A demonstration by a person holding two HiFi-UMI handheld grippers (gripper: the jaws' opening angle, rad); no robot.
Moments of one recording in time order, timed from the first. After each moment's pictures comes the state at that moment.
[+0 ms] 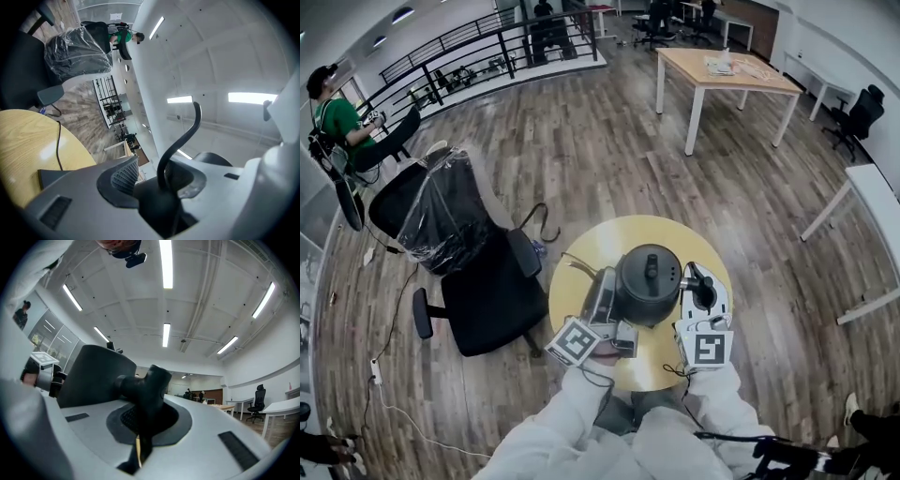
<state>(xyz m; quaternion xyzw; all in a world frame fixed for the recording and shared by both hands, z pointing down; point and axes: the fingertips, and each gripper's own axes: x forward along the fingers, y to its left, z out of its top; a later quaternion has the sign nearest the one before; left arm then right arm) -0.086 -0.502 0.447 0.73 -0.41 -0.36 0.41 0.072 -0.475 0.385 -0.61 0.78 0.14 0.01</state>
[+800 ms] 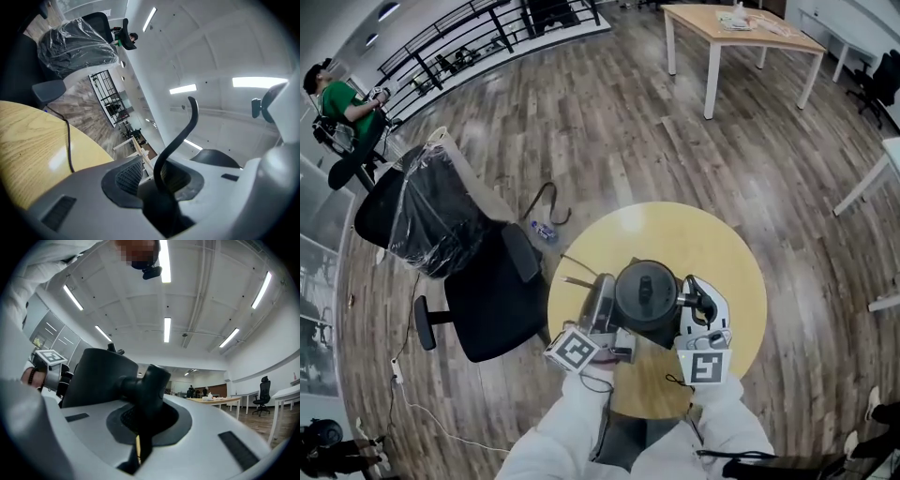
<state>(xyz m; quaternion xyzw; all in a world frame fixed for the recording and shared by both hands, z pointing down) -0.091 -0.599 0.569 0.76 -0.45 -0.27 0.37 0.066 -0.563 0.514 -0.59 0.80 0.11 0.03</state>
